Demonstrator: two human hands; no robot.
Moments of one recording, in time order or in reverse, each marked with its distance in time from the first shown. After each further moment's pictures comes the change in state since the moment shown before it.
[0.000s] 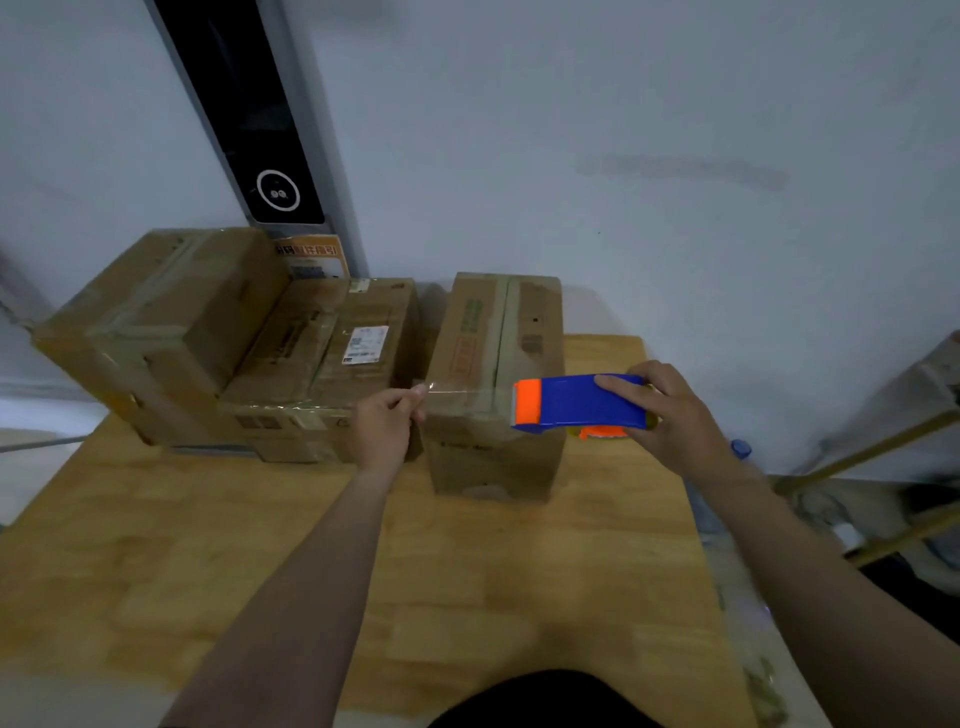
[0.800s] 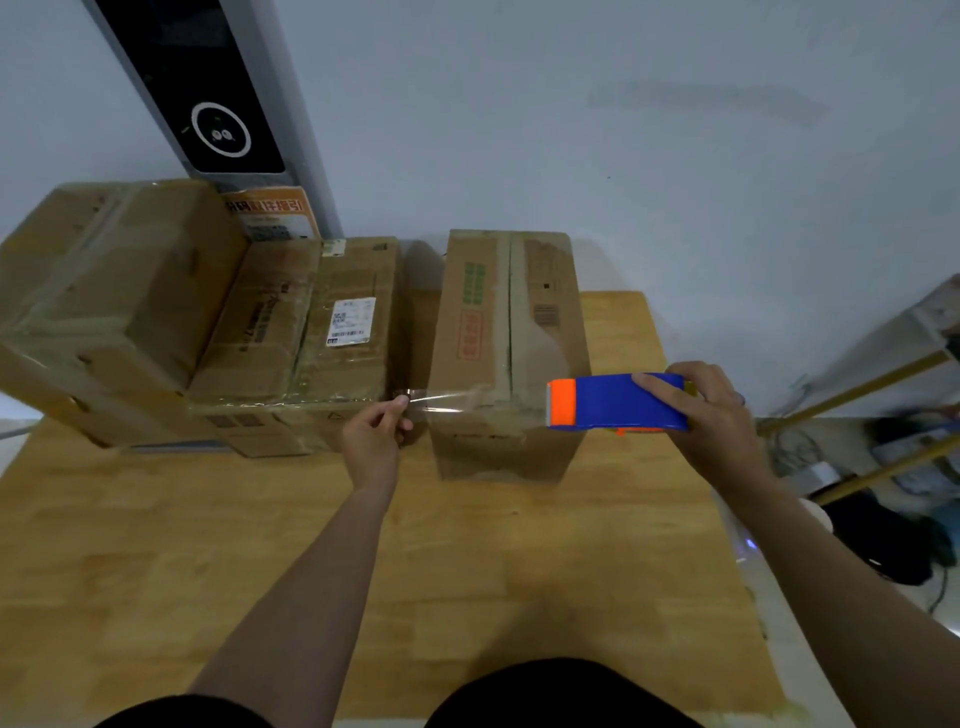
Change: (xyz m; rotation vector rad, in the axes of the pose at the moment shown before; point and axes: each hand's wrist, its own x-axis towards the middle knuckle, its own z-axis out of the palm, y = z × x) left_hand 0.051 -0.081 0.008 -0.261 0.030 -0.093; right_hand -0.008 0.003 0.041 -0.217 0.054 0.119
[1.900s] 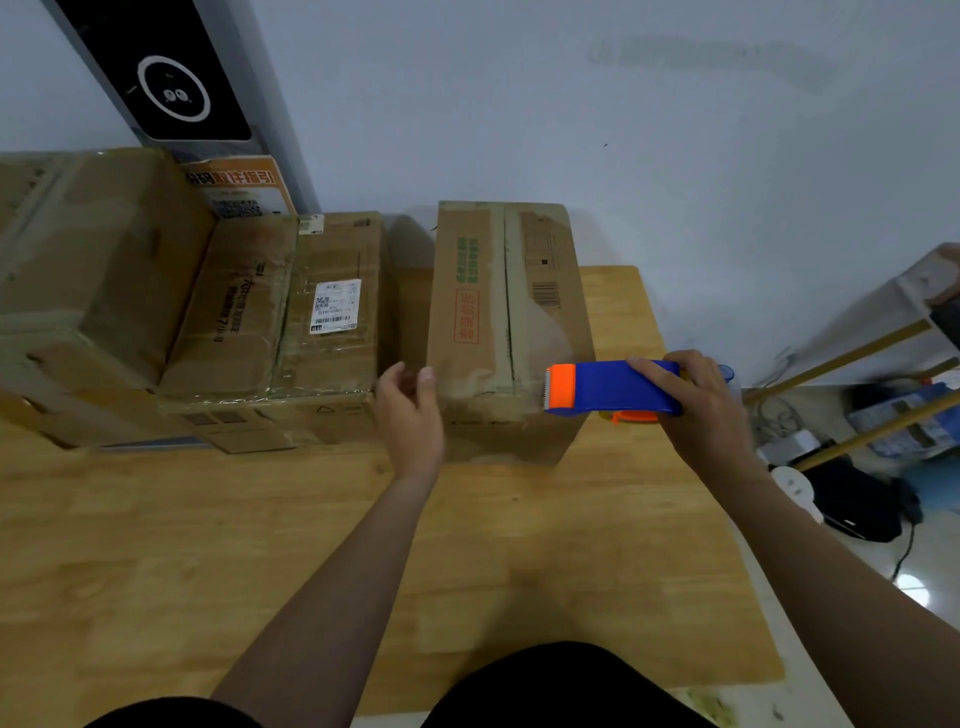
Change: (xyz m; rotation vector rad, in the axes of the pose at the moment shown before) left_hand -0.004 0.003 0.047 0.185 -0.032 0.004; right_hand -0.001 -0.011 0.026 -0.069 -0.074 0.139
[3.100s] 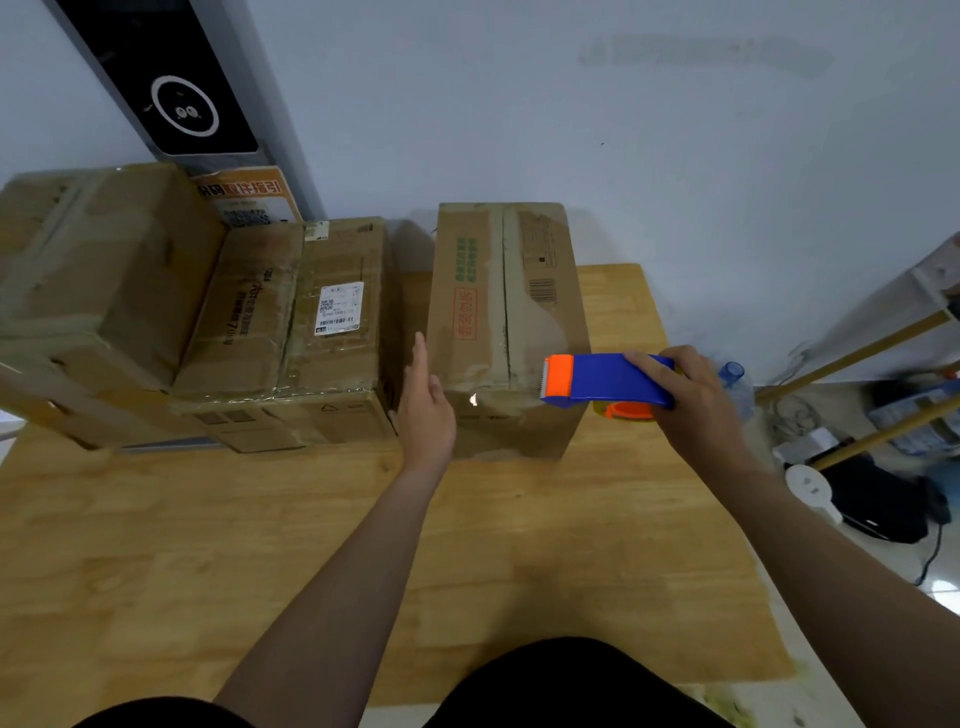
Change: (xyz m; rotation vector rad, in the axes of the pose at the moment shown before) left_hand -0.010 0.009 0.006 0.168 -0.171 0.145; right_hand -0.009 0.014 0.013 0.070 -0.032 0.068
